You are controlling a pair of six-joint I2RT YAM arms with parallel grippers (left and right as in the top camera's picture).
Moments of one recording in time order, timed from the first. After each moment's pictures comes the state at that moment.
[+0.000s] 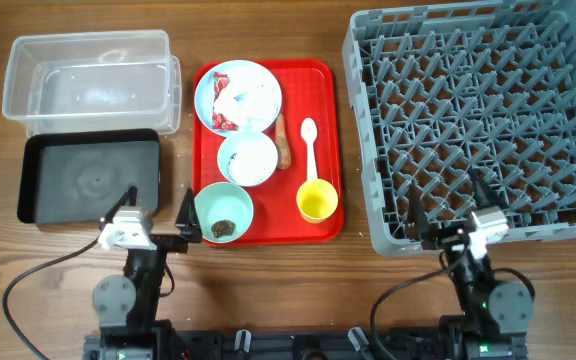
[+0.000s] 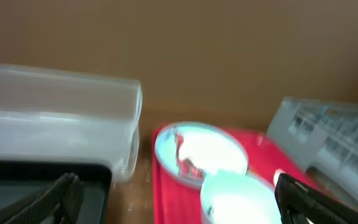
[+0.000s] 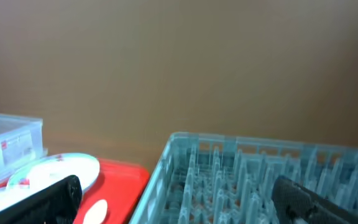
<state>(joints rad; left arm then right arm) 0.03 0.01 0.01 0.02 0.13 -0.19 0.03 0.02 0.01 0.23 -0.20 0.00</state>
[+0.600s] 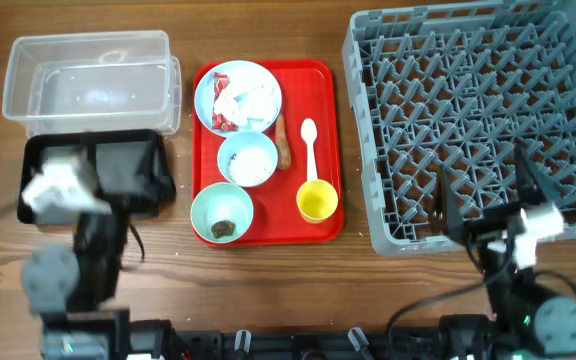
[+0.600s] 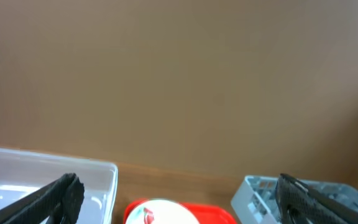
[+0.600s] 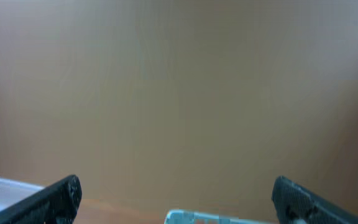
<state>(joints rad) 0.03 0.54 0.68 -0.09 0.14 -0.30 0.03 0.28 0.41 0.21 -0.21 0.00</state>
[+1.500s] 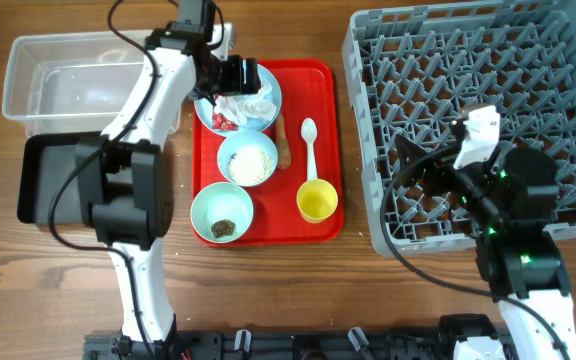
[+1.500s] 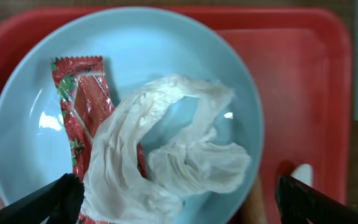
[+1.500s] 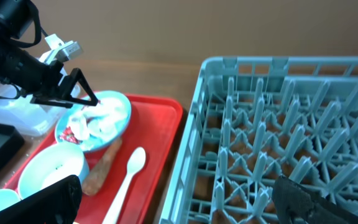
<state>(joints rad) -0.17 2.21 1.86 -0.86 0.25 -0.17 0.03 0.86 0.69 -0.24 -0.33 0.02</state>
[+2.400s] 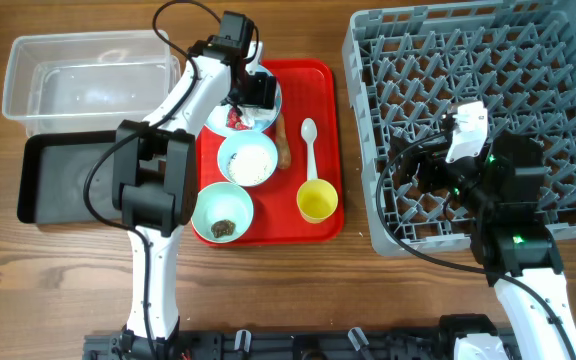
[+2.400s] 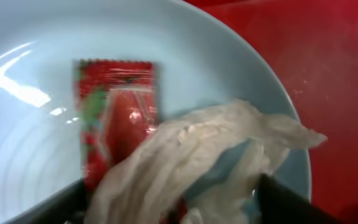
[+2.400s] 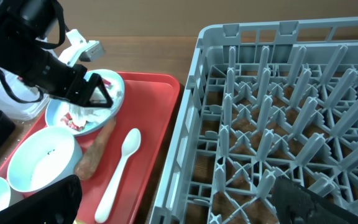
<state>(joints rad) -0.27 2.36 1.89 -0.79 0.11 -0.12 0.03 0.95 0.69 -0.25 -0.33 0.02</state>
